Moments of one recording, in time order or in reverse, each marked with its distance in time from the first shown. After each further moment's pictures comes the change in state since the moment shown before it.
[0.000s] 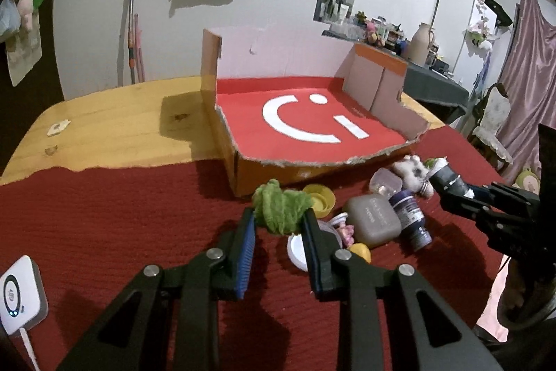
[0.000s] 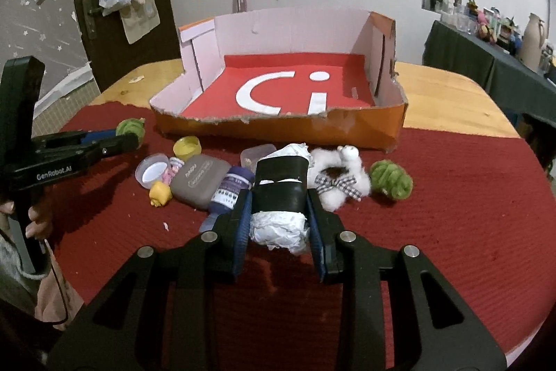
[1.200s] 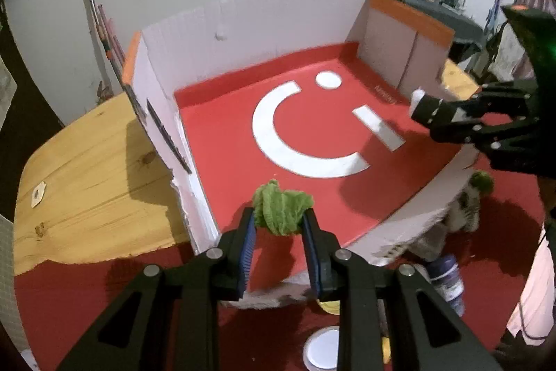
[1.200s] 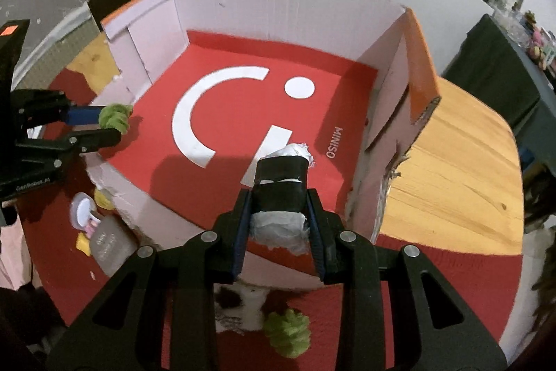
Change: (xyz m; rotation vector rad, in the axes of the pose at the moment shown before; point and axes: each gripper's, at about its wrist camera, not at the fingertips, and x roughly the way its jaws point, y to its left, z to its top) left arm 0.099 -0.015 0.086 0.158 0.298 0.079; right arm 0.102 -0.064 0.117 -0.194 0.365 0.060
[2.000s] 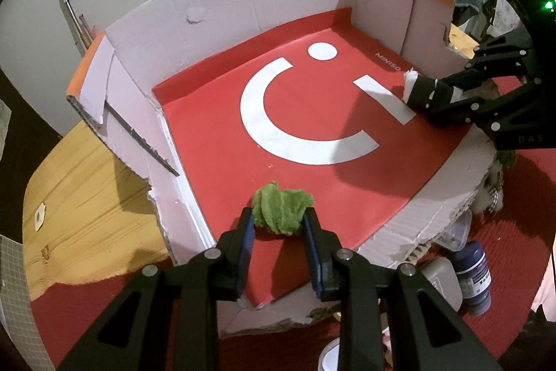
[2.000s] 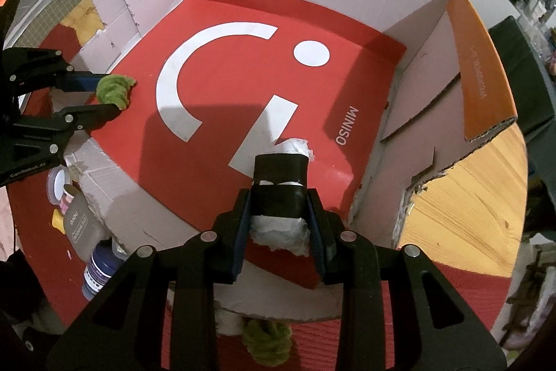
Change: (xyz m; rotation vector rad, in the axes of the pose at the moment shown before) left arm 0.016 -0.007 0.003 0.109 0.072 0.034; right arm 0.026 0.006 -0.001 -0.095 0.152 -0.014
